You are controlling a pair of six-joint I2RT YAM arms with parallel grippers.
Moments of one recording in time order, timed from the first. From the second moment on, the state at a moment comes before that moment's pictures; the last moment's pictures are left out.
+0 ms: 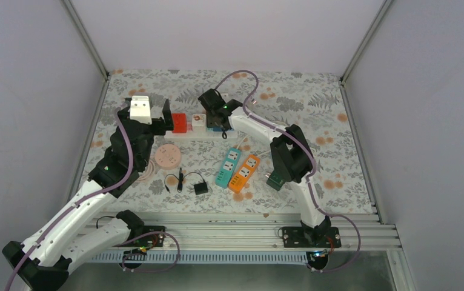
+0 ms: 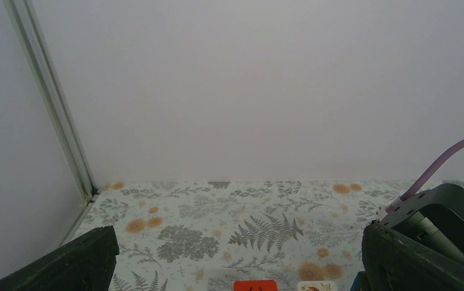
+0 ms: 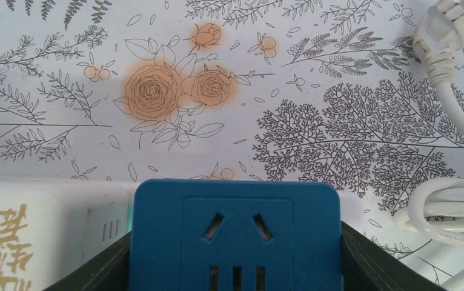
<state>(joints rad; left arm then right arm) -0.62 0.81 0.88 -0.15 -0.62 -0.09 0.75 2.23 1.88 -0.73 0.37 0.58</state>
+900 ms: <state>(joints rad) -0.62 0.83 0.88 -0.15 -0.65 -0.09 0.75 2.22 1.78 -0.58 0.41 0.53</state>
